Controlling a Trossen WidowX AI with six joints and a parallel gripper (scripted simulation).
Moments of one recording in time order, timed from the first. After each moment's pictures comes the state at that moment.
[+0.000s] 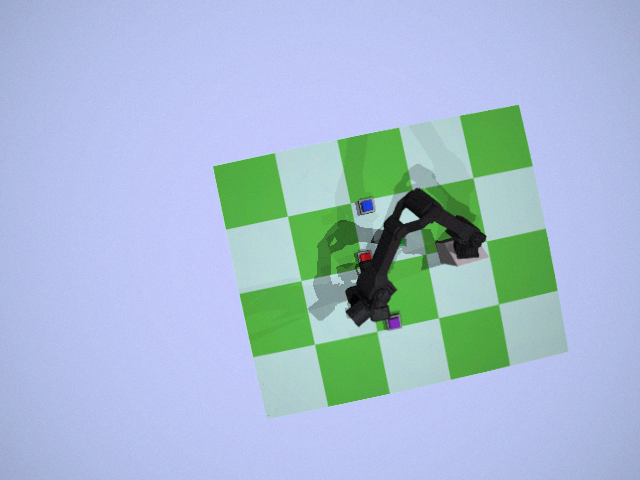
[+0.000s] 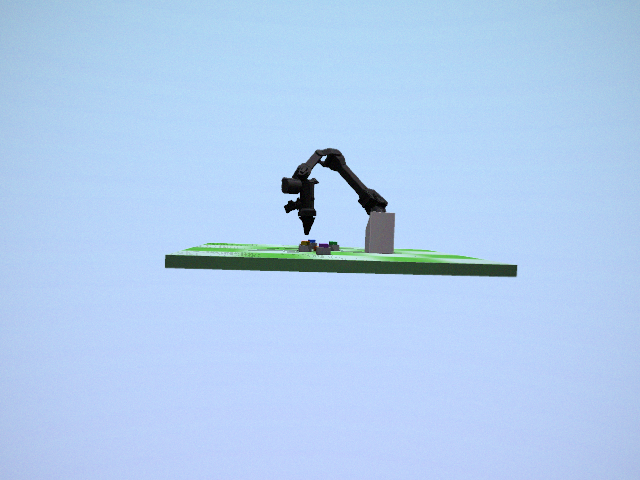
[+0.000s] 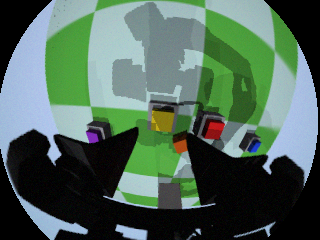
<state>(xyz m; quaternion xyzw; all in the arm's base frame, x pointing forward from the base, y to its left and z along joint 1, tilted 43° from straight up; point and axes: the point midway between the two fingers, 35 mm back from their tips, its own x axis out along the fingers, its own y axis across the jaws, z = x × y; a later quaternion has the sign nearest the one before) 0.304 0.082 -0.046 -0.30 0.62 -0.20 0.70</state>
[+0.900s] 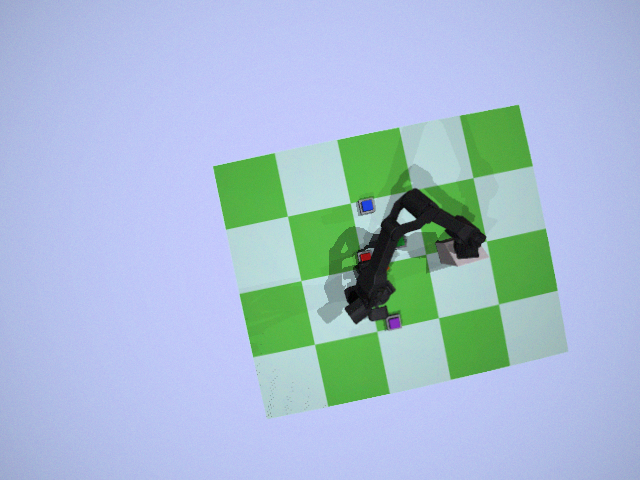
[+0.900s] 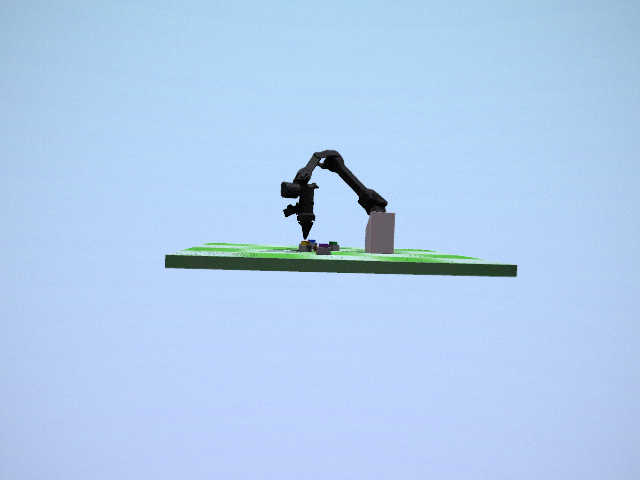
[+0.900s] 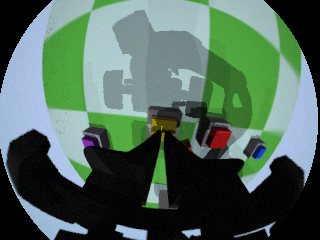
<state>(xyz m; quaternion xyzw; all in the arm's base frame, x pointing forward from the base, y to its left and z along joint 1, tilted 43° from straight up) 0.310 0.072 -0.061 -0.30 0.61 -0.20 0.70</state>
